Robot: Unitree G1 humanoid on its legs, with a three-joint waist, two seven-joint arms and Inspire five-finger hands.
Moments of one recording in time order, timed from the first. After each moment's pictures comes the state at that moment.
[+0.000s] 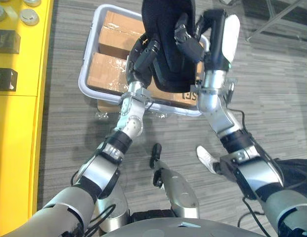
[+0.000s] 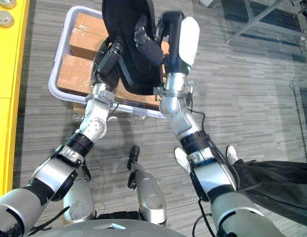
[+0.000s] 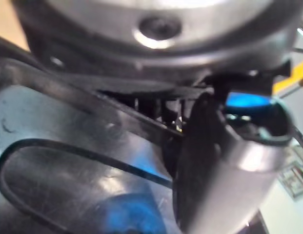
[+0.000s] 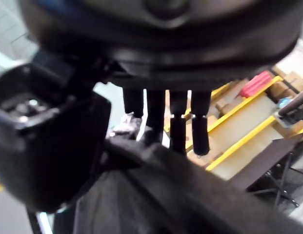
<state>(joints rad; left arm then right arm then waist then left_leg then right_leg) -0.76 0.12 -0.39 0.54 -0.92 -0.48 0.12 -0.67 -0.31 0.26 0.26 -0.41 -0.17 -0.75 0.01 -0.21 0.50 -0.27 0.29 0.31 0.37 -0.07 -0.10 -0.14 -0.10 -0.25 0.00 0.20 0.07</state>
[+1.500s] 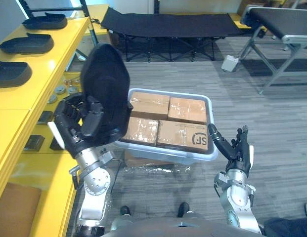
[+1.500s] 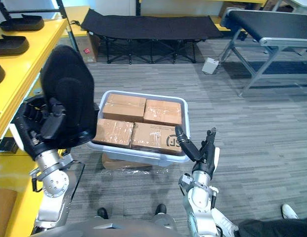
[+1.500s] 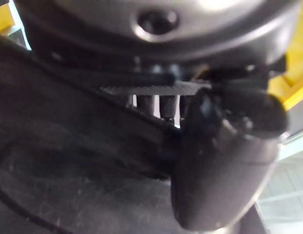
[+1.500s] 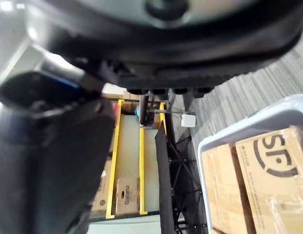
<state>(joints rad) 0.24 0.07 -0.02 -0.30 -0.04 -0.37 0.69 0.27 -0.13 0.06 0.01 0.21 -0.23 -0.44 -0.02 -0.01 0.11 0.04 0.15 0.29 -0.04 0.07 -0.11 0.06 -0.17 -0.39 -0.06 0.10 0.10</state>
